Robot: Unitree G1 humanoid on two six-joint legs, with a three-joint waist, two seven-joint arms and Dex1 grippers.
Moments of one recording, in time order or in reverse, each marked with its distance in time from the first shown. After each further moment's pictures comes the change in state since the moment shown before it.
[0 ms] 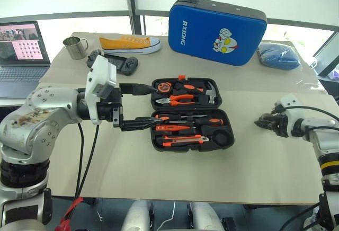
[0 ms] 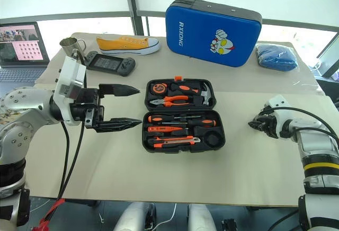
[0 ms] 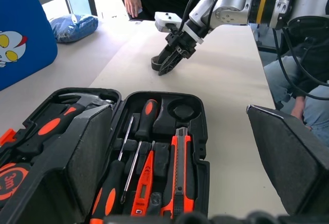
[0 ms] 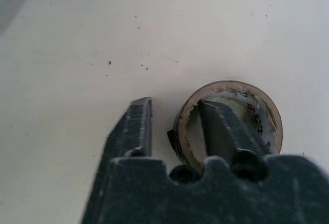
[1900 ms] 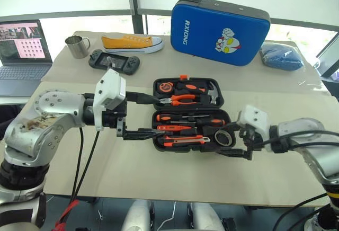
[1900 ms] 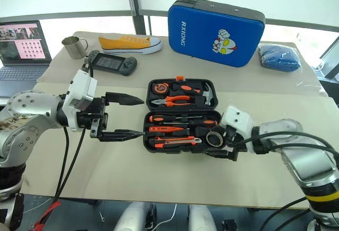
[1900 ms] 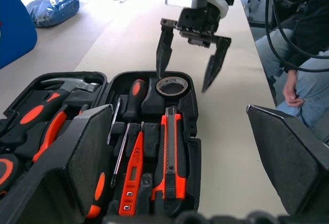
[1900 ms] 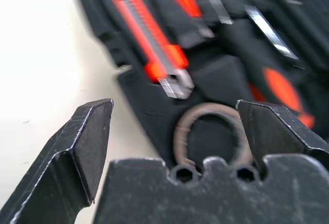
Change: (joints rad) left arm 0.045 0.051 -0.086 0.009 0.057 -0.106 -0.024; right arm 0.188 -0.087 0.016 -0.895 0.260 0.358 0.144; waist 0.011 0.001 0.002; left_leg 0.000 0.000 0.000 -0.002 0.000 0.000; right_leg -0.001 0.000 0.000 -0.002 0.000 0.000
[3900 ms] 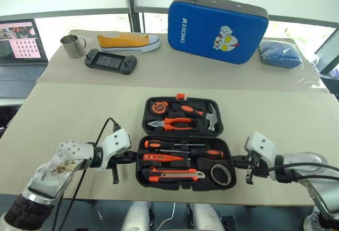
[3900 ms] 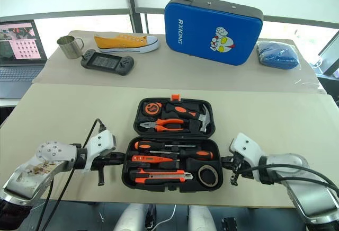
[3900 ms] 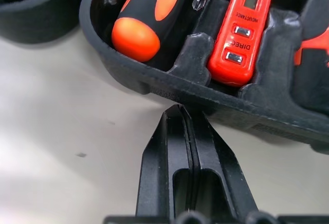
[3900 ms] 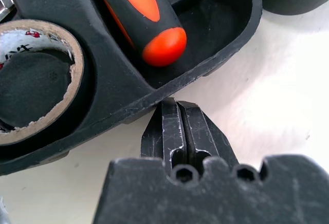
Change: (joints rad) left arm 0.451 0.000 -0.133 -0.022 0.367 -0.045 0.097; right arm 0.453 0.062 -0.089 -0.146 -0.090 -0.132 -0.062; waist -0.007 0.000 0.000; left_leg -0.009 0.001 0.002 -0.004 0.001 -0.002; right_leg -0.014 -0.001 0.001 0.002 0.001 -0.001
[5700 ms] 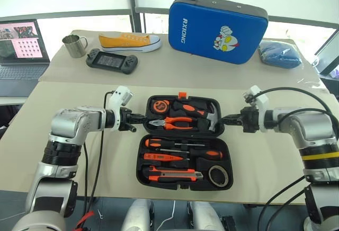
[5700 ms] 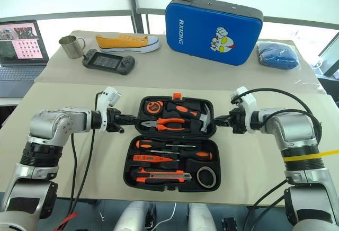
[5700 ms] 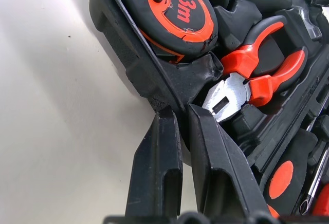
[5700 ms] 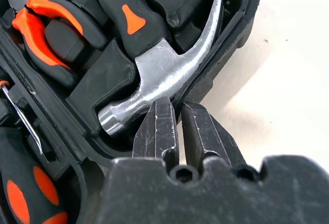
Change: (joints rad) left arm -0.587 -0.243 0.049 0.511 -0.185 0.507 0.214; right arm -0.719 0.137 0.134 0.620 0.078 0.303 -0.003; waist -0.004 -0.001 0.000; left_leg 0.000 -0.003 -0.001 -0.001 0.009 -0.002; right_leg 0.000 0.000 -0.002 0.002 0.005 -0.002
